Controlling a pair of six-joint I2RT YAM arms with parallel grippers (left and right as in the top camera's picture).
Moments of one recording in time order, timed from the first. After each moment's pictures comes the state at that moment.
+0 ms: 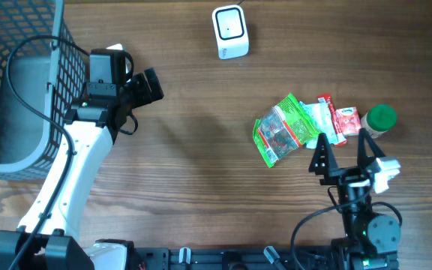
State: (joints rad) left arm -0.10 1.45 1.11 -0.54 -0.03 -0.38; right arm 0.13 0.02 0.01 0.23 -0.01 0.29
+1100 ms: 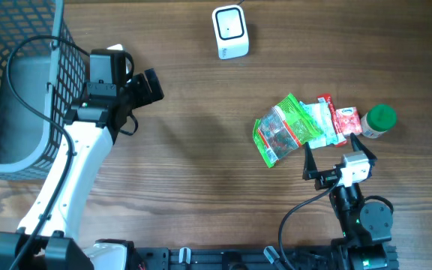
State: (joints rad) left arm -0.11 1.44 1.11 -0.54 -0.03 -0.38; right arm 0.13 0.01 0.01 0.00 -0.05 -0.10
